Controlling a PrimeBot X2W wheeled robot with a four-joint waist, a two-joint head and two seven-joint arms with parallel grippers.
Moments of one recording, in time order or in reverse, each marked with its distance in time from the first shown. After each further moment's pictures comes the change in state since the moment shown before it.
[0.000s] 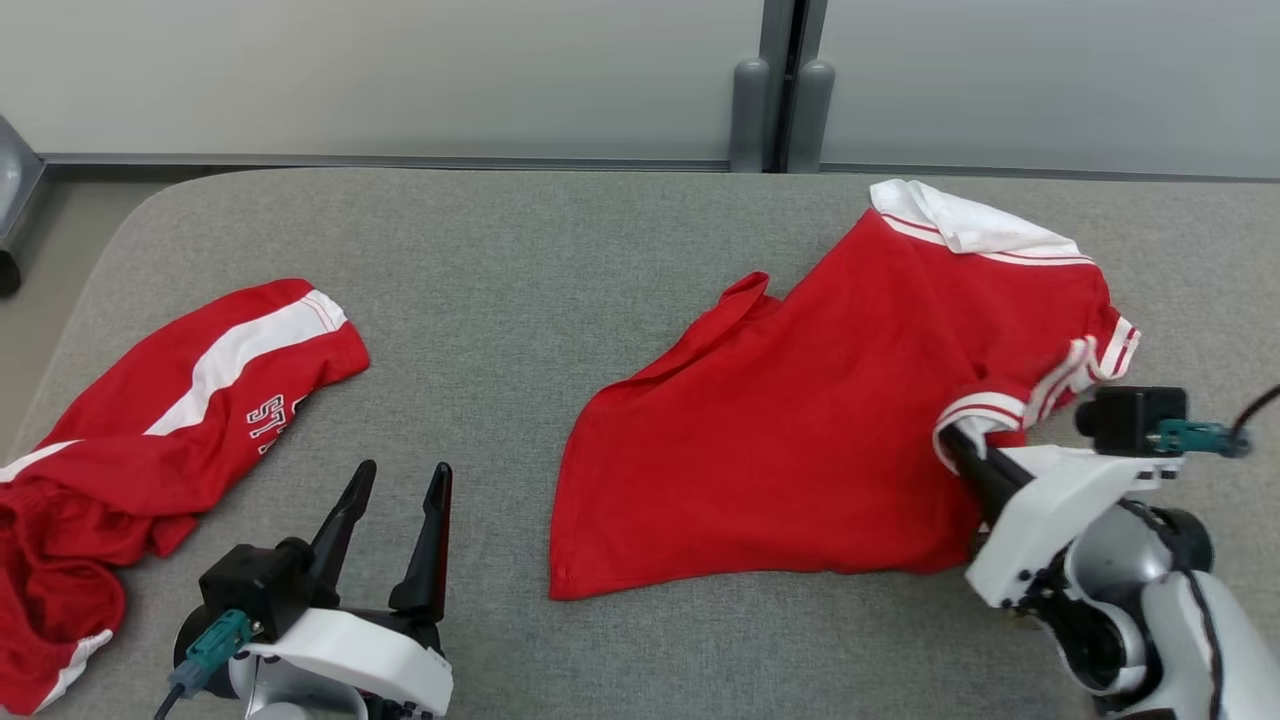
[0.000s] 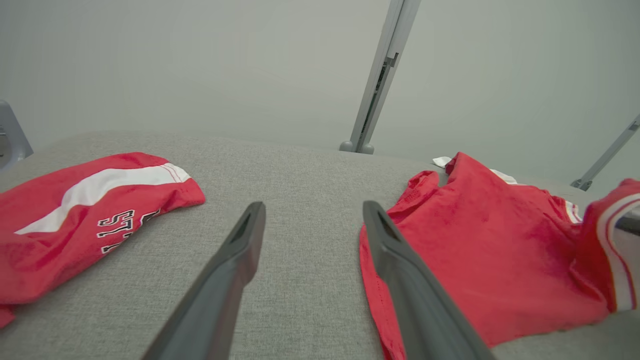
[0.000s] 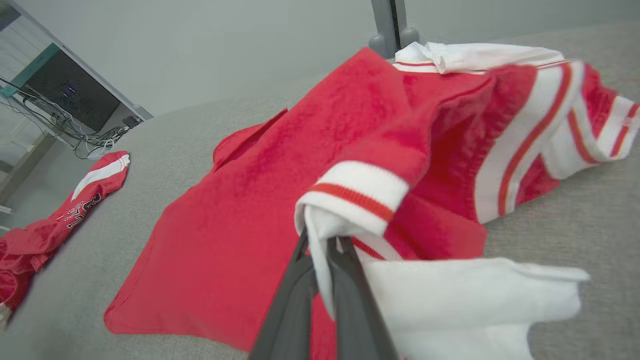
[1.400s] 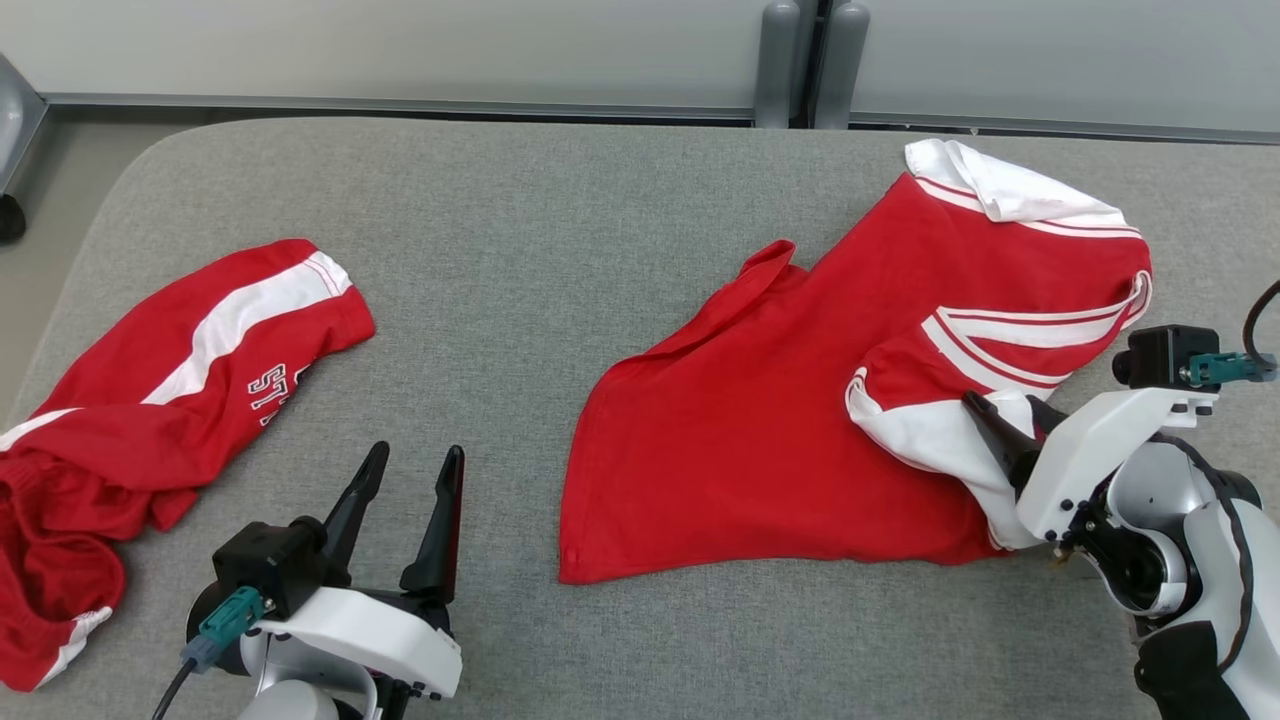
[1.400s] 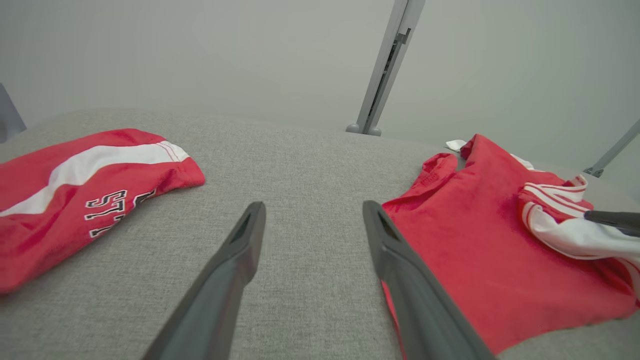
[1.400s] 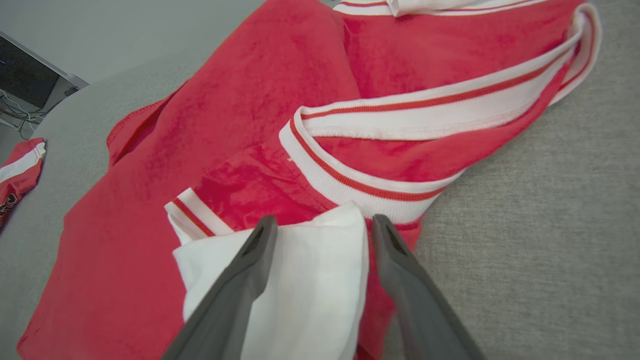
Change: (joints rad) left arm -0.055 -0.011 -0.024 0.043 -0.007 -0.017 -0.003; right arm -0.176 -0.040 -0.005 0.246 0.012 0.000 0.060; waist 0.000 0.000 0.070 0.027
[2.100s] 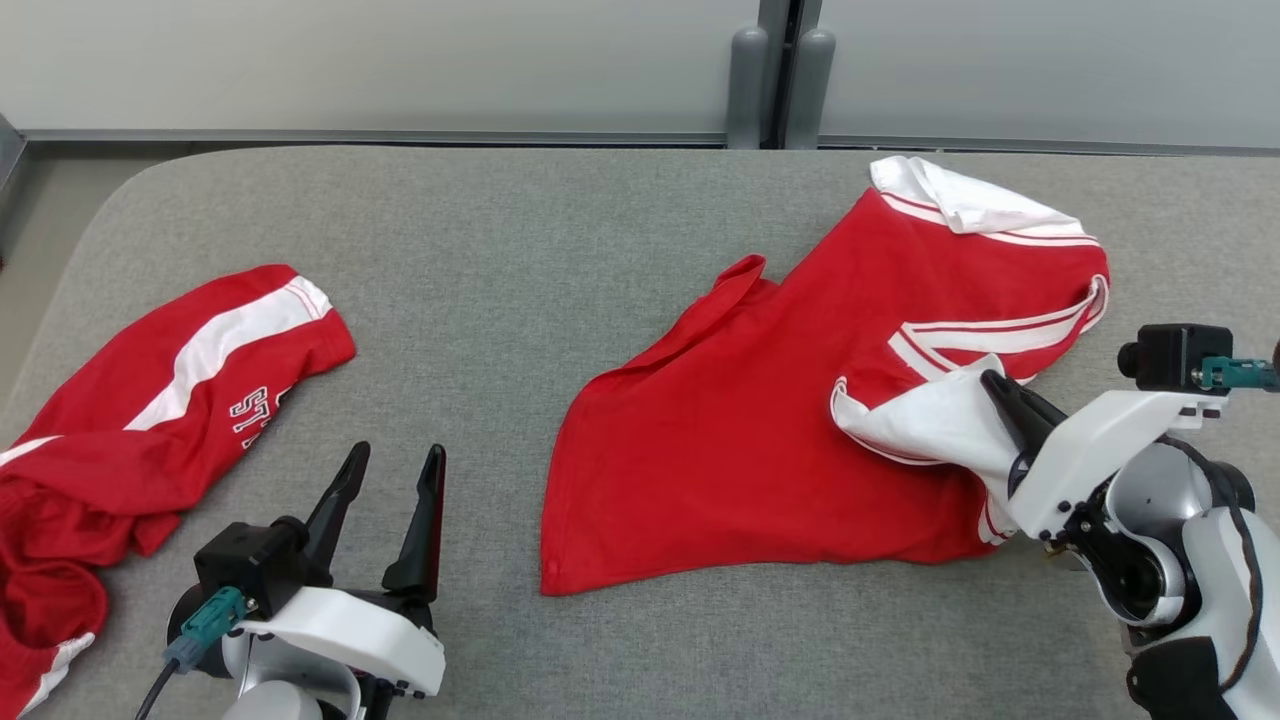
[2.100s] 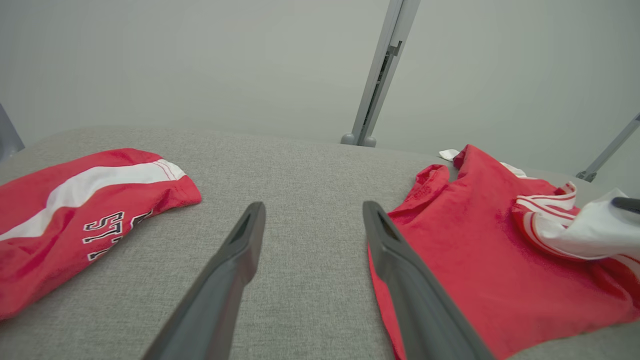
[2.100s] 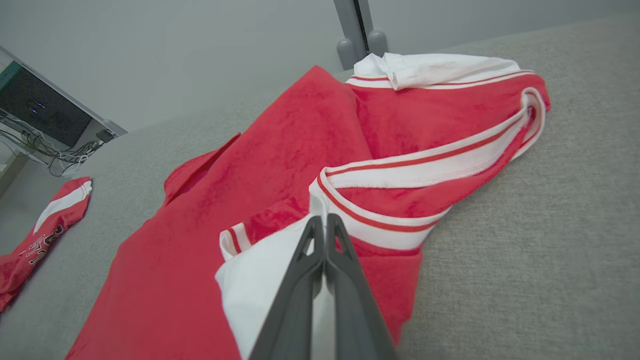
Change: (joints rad) left arm -0.004 0.017 0.007 0.007 -0.010 0.009 -0.003; right arm 0.028 0.026 -0.015 -0.083 0.001 0.000 -0.054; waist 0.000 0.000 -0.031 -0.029
